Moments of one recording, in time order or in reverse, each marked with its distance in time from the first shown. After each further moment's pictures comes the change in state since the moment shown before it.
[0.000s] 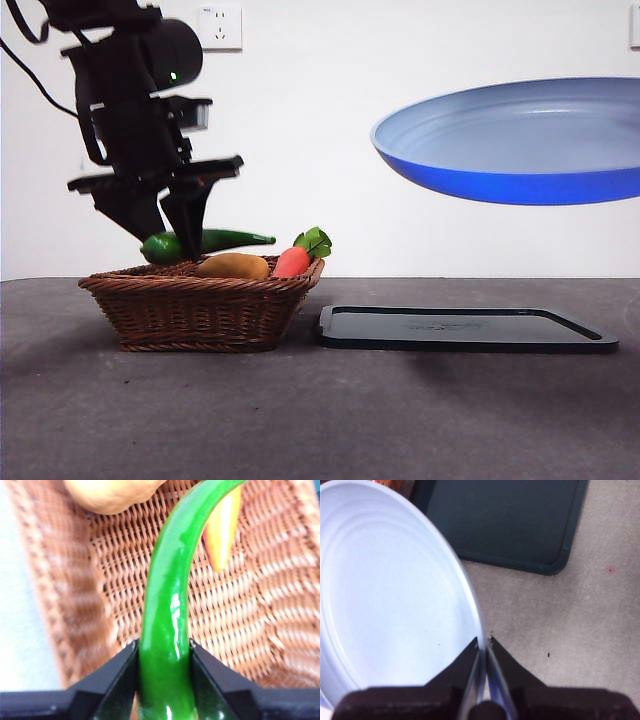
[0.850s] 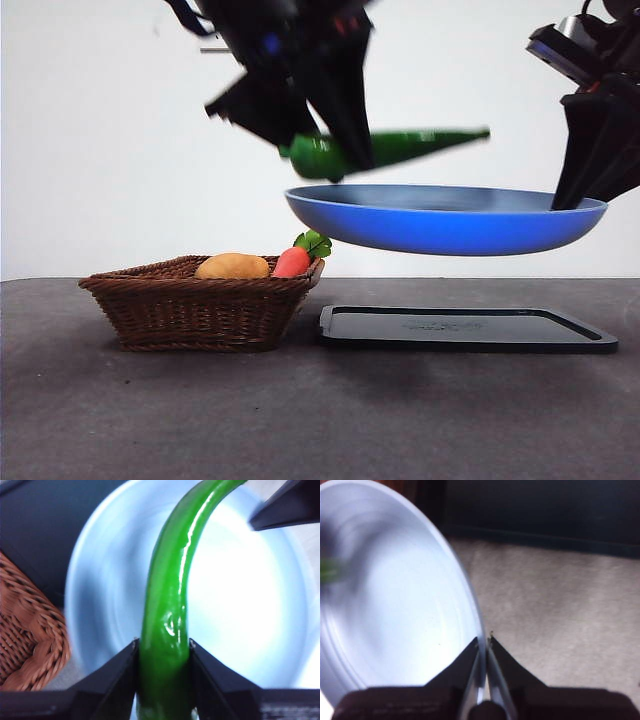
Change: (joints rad) left arm -0.407 -0.141 0.000 -0.052 0.157 0.006; right arm 0.061 0.361 0.000 0.168 -0.181 0.160
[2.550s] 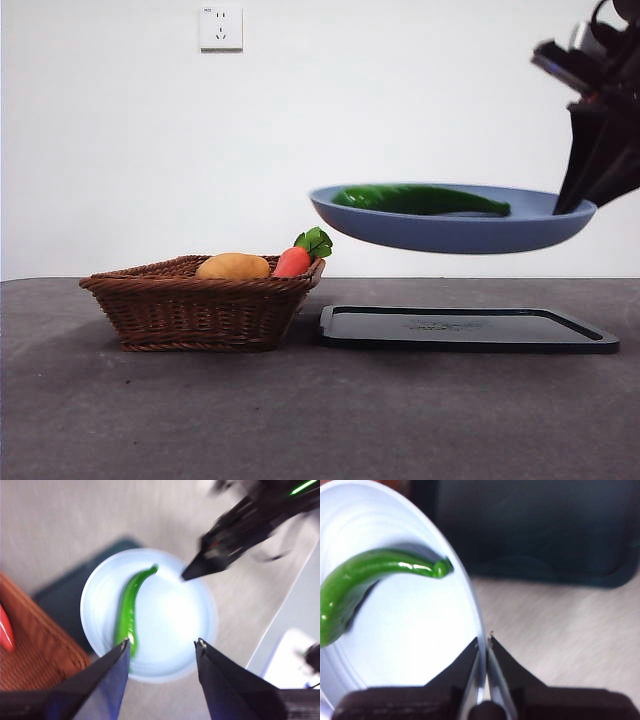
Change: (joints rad) left arm -0.011 -0.425 0.000 -0.034 0.003 0.007; right arm -0.076 0.045 0.007 0.101 0.004 0.049
